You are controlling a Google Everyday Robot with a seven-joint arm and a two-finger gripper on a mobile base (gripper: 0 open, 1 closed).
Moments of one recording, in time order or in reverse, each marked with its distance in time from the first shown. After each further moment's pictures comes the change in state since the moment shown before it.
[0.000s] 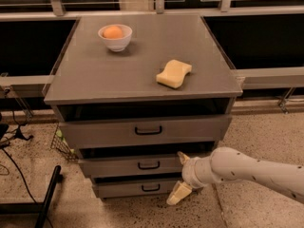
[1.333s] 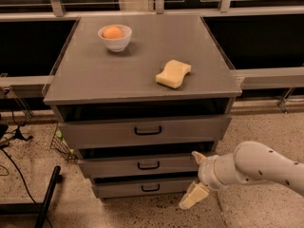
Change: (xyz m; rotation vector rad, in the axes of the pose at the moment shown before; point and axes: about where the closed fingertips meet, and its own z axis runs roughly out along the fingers) arm -0.007 0.019 -0.089 -0.026 0.017 0.097
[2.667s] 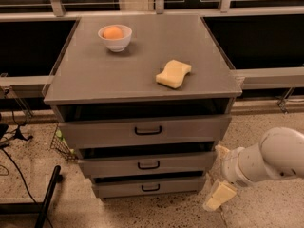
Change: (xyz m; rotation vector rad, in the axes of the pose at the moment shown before) arm 0.006 0.004 -0.102 0.066 0.178 -0.003
